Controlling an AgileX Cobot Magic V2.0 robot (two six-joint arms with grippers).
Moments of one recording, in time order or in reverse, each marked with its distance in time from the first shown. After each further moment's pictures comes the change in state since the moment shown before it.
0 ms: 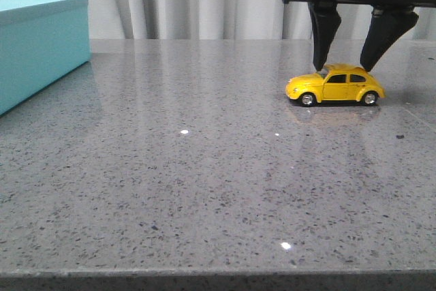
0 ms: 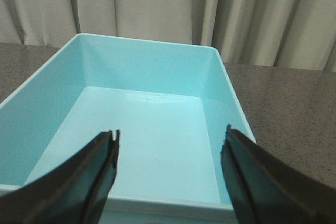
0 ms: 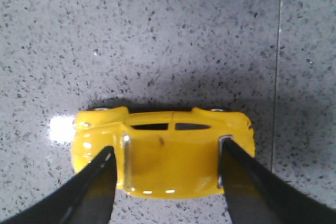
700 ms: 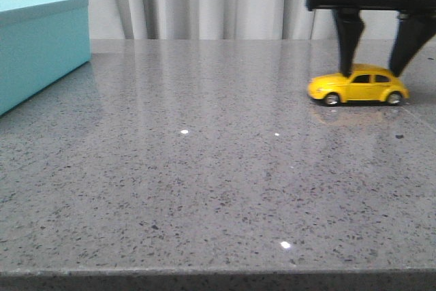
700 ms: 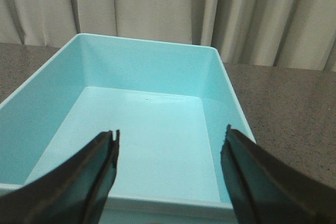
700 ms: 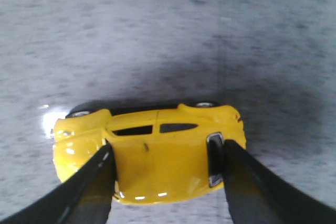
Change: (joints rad) left arm 0.000 0.000 0.000 0.000 0.000 0.002; right arm -0.085 0.015 -0.010 -0.023 0.074 0.002
